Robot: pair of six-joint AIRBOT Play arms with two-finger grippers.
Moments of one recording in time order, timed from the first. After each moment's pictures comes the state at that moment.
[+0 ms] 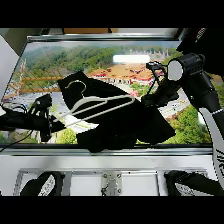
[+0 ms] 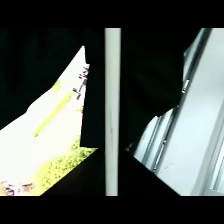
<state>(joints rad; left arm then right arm) 0.26 -0.91 0.85 0.89 -1.59 -0.13 0.39 -1.35 1.58 -1.54 1.70 1.72</state>
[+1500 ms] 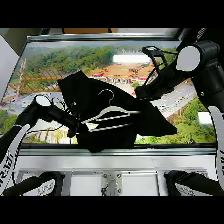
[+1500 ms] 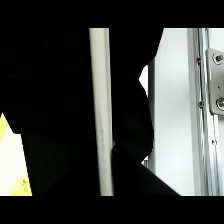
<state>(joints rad) -0.07 -1.30 0.88 0.78 -1.47 -0.04 0.42 -1.35 1.75 -1.38 1.68 1.72</state>
